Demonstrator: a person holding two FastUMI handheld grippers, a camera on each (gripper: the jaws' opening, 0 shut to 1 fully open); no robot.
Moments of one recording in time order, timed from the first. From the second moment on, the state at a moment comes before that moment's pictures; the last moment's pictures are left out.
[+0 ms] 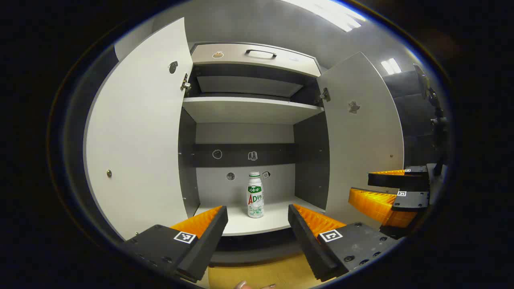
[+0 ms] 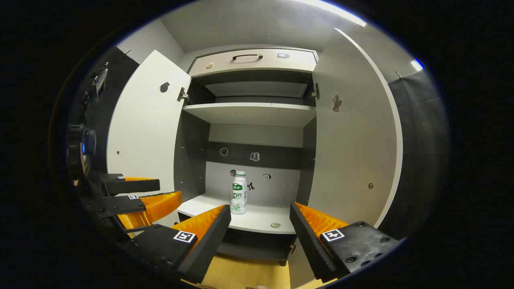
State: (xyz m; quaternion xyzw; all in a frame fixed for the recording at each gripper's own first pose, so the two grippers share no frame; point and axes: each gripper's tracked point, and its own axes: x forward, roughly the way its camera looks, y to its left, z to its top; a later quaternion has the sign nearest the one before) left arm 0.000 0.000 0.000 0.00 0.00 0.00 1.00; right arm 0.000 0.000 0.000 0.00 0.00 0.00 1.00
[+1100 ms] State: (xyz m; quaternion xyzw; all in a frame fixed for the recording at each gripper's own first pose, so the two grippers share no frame) left arm 0.005 0.001 -0.006 0.01 0.00 -0.02 1.00; right arm -0.001 -0.007 -0.004 0.00 0.00 -0.03 1.00
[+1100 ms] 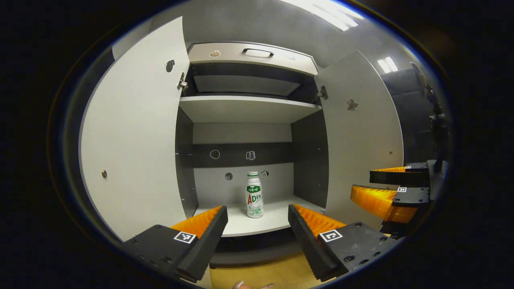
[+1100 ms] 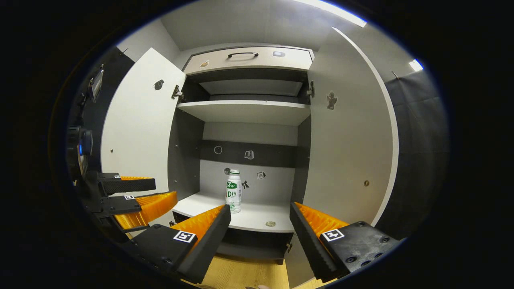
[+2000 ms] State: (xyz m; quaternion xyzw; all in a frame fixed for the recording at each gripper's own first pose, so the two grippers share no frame) left arm 0.173 -0.003 -0.044 0.02 0.01 -0.03 1.00; right arm 0.020 -0.010 -0.019 -0.02 0.01 -0.02 1.00
